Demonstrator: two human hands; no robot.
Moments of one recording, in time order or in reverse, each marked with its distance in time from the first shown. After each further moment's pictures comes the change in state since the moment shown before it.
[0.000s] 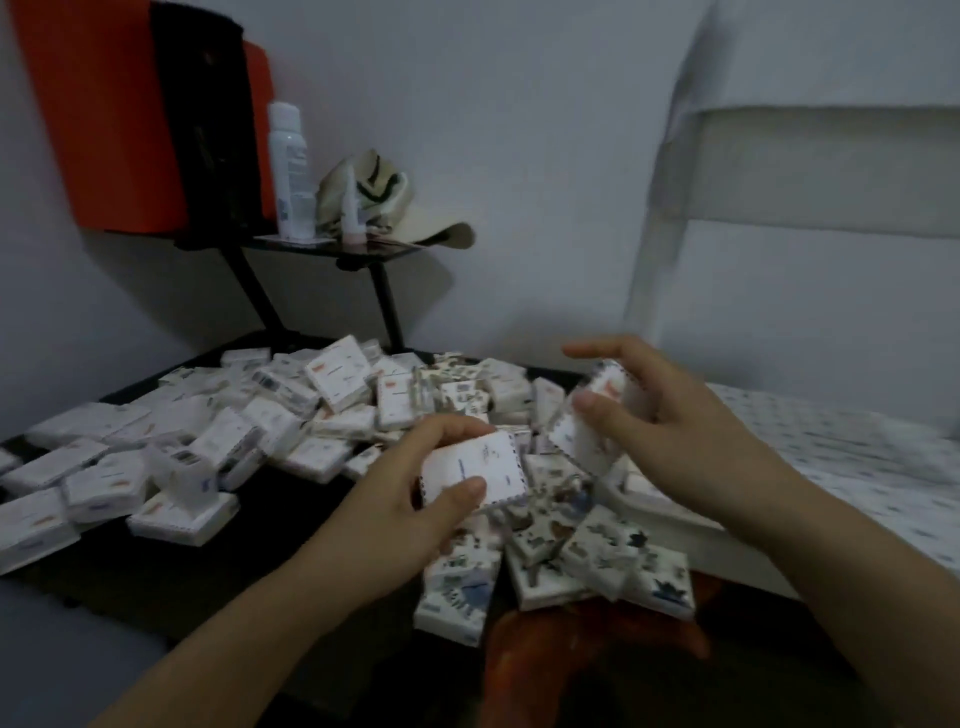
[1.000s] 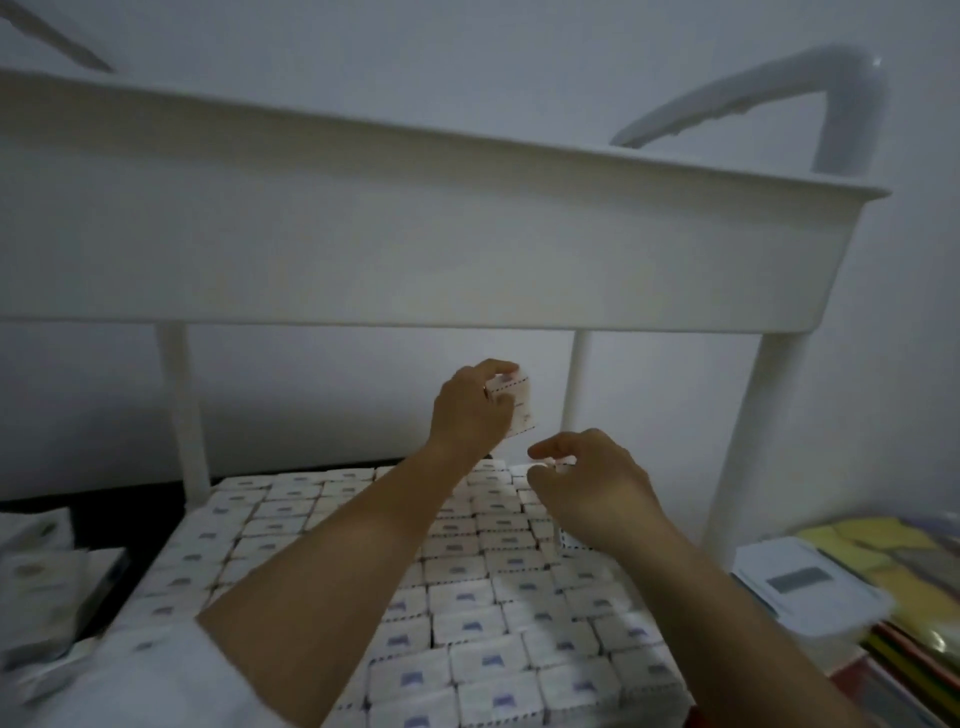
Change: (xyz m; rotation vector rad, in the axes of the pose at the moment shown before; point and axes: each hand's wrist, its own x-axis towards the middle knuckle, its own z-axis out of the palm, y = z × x) left_hand 0.308 0.072 0.387 0.095 -0.142 0.342; right_hand -0.014 0.202 -0.208 -0.364 0.414 0.705
